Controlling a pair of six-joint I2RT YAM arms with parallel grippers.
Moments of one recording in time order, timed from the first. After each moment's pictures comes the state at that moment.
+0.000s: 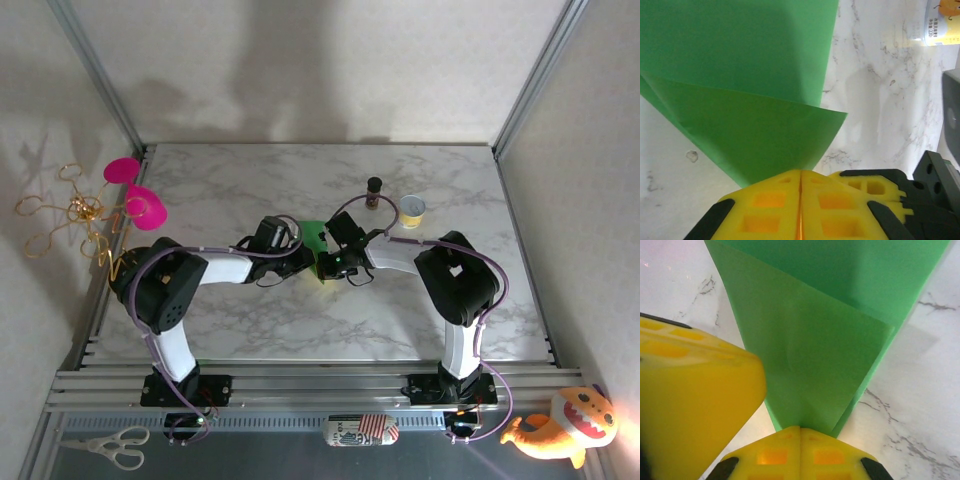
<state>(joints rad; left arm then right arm) -0.52 1.81 0.82 0.20 0.40 -0.95 0.70 1.90 1.10 -0.30 -0.31 0.46</state>
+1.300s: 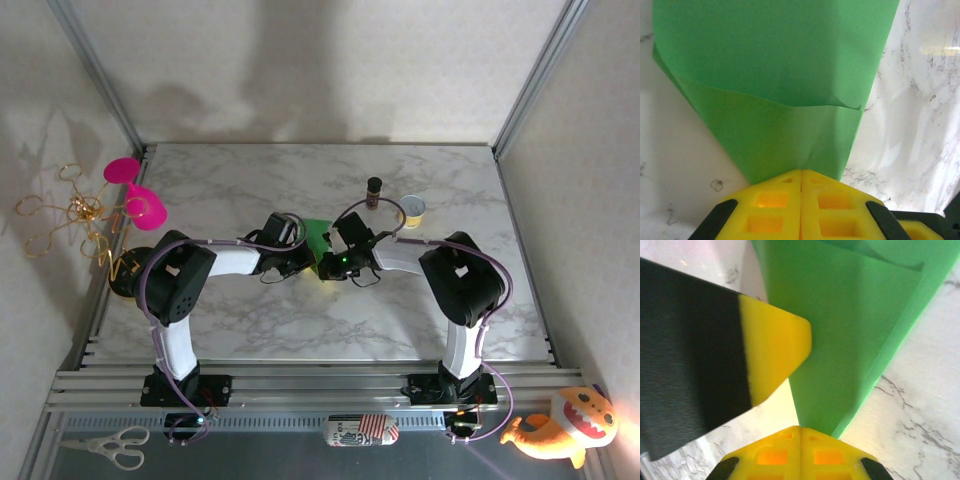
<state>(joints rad) -0.52 1.88 0.94 0.03 0.35 -0.96 0.66 1.88 1.03 -0.23 -0.46 0.46</state>
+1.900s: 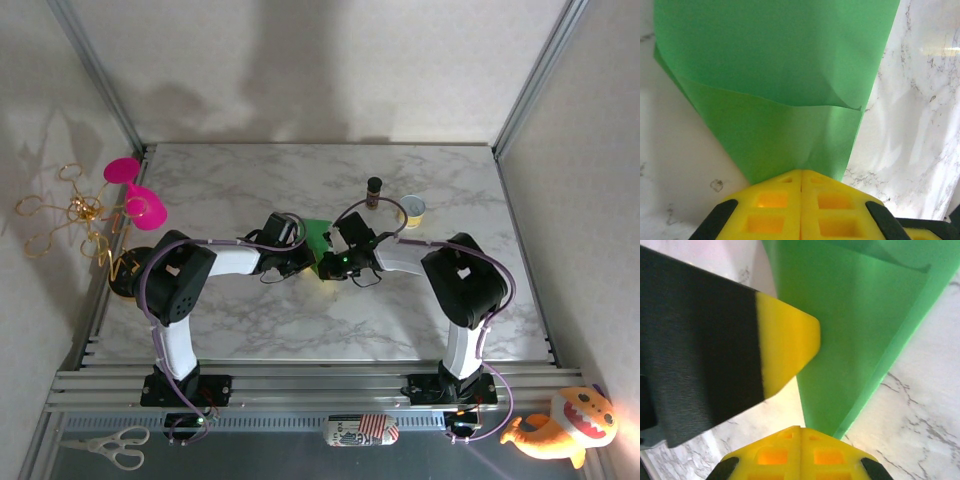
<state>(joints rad) -0.53 1.88 0.94 0.03 0.36 -0.96 0.66 1.85 1.02 -0.21 -0.47 0.46</state>
